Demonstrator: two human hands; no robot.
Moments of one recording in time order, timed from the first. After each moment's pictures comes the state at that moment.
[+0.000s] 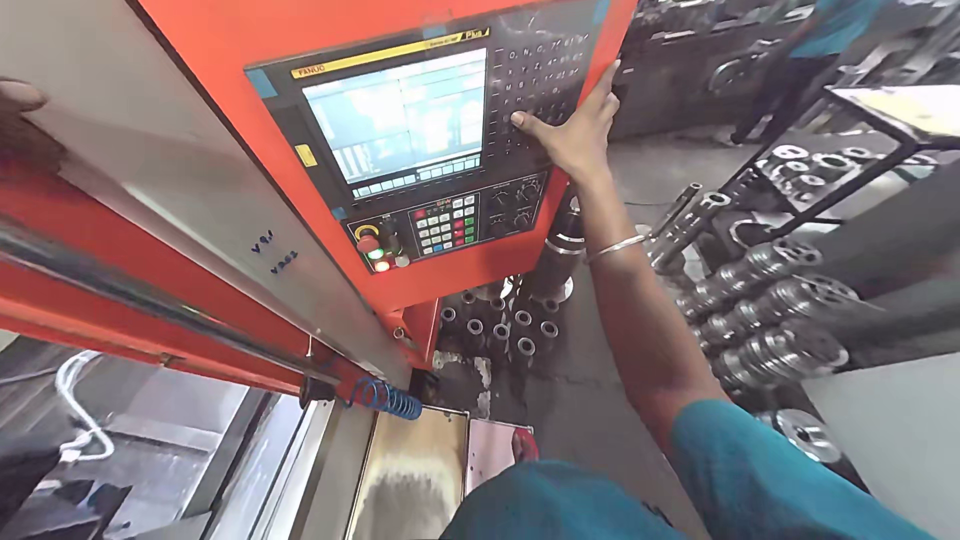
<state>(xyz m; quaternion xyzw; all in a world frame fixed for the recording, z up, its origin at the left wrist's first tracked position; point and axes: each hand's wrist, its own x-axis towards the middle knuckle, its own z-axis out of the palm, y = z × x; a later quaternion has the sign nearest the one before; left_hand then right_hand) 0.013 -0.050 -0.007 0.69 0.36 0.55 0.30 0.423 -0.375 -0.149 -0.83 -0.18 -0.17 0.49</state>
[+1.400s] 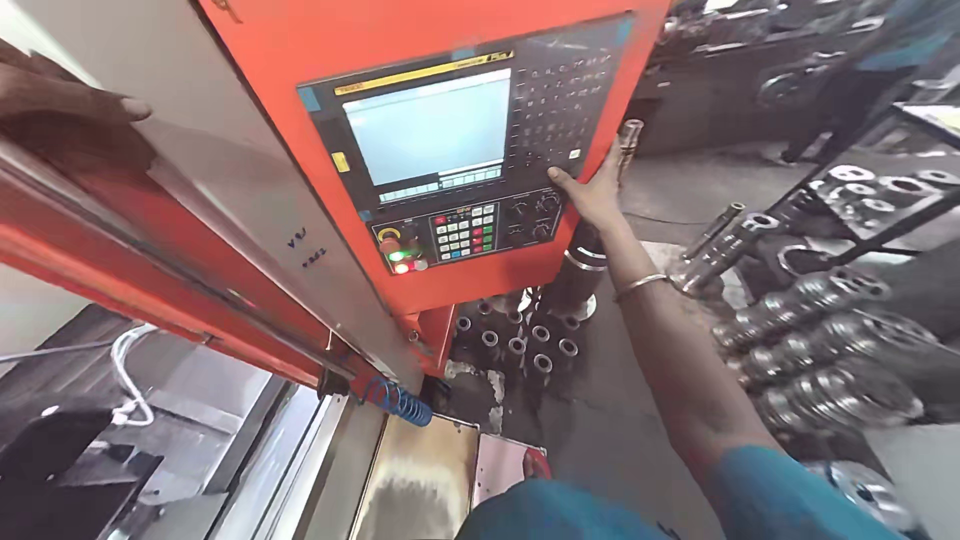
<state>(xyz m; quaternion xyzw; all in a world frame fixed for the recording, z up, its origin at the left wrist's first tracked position) -0.020 -0.103 0.063 0.84 0.43 0.29 0.19 0.432 -0.404 -0.233 -0.76 -0.25 -0.08 0.59</state>
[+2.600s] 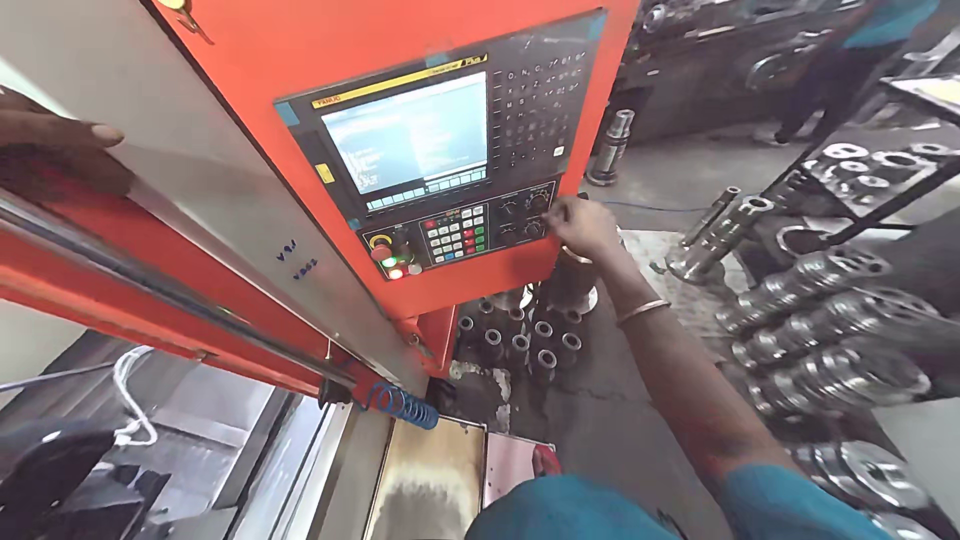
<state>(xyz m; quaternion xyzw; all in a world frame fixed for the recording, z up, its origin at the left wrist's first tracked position) 0.000 -0.081 0.010 0.73 0.27 0.56 0.31 0.418 -0.432 -0.256 -0.90 -0.33 -0.01 0.28</state>
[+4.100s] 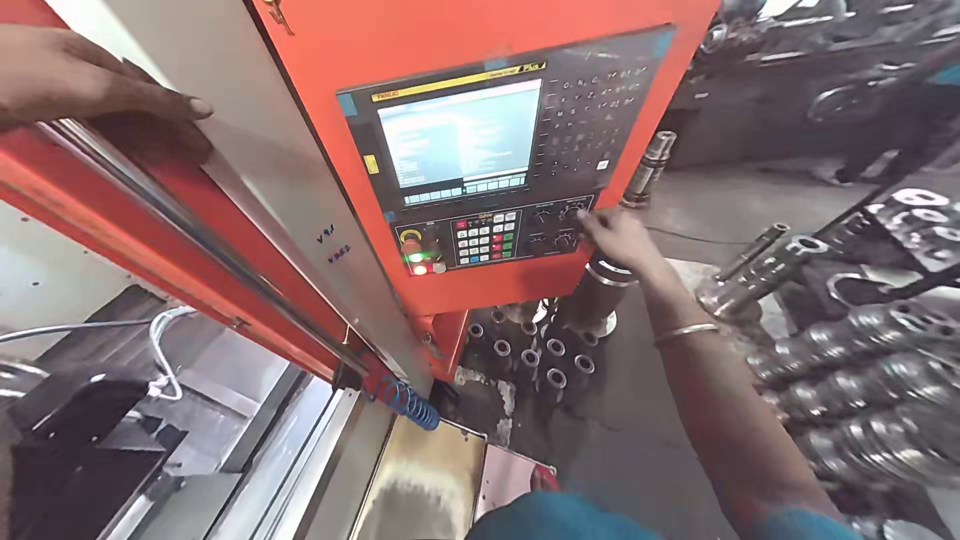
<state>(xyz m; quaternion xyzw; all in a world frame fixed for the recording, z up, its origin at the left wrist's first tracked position) -0.027 -0.111 0.106 0.89 0.45 0.02 0.11 0.427 -0.428 -0.244 -0.87 -0.32 0.09 0.37</state>
